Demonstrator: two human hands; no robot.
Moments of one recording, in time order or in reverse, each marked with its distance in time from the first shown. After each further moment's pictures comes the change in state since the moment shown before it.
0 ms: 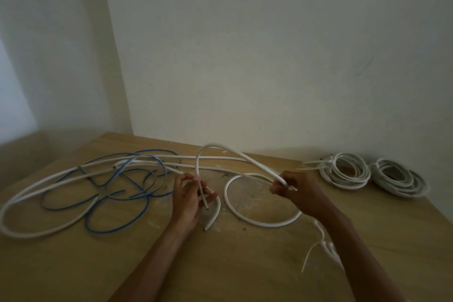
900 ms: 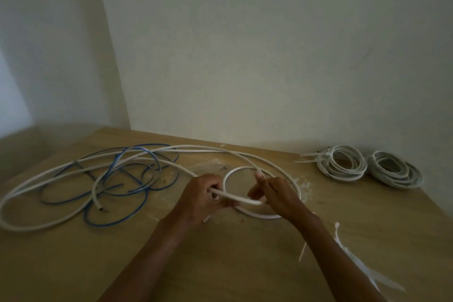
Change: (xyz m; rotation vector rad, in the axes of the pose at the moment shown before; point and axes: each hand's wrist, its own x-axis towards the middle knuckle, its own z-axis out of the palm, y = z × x) left_hand -0.018 0.016 -0.002 0.963 -0.593 0.673; right_hand -0.009 -0.018 0.053 0.077 -0.032 0.087
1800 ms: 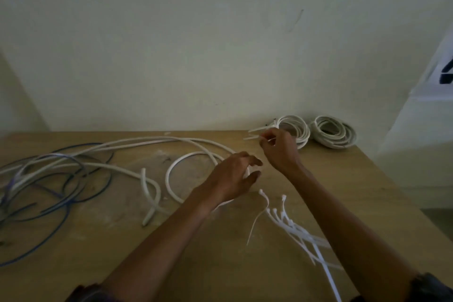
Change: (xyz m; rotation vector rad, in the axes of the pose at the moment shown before) left_hand 0.096 0.074 0.158 0.189 -0.347 0.175; right_hand 0.018 0.081 -0.116 -0.266 0.502 0.165
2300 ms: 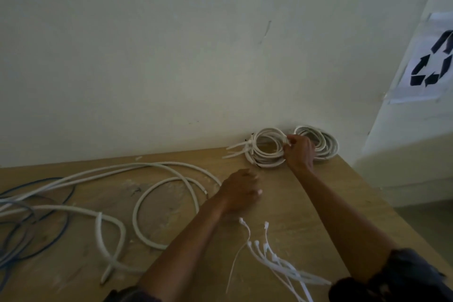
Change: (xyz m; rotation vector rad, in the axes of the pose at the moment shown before) left_hand 0.079 -0.006 0.063 -0.074 -0.411 -0.076; right_hand 0.063 0.106 -0.034 -0.127 0.244 0.330
